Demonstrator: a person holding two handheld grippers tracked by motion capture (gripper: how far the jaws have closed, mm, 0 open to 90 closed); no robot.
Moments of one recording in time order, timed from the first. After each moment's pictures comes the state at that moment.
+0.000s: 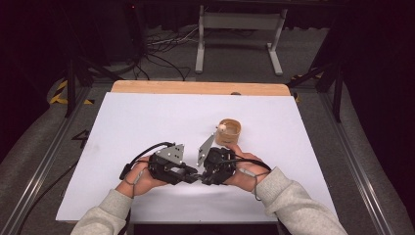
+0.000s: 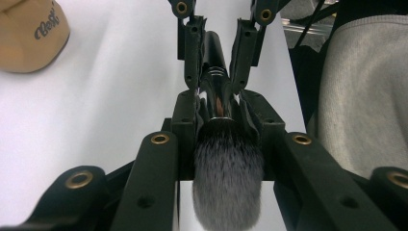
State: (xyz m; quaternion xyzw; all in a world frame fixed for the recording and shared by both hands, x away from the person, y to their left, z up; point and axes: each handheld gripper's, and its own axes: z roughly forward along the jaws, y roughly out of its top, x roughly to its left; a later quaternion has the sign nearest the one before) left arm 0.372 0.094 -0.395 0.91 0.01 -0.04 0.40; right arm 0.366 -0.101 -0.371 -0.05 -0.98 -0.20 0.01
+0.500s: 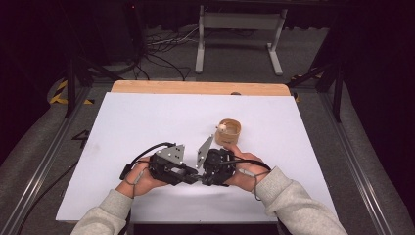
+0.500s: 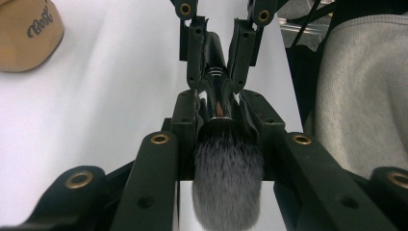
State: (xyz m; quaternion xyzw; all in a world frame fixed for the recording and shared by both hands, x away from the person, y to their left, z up) left arm 0.372 0.093 -0.396 0.91 0.01 -0.05 0.40; right arm 0.364 -0.099 -0.372 -0.03 -0.98 -0.18 0.01
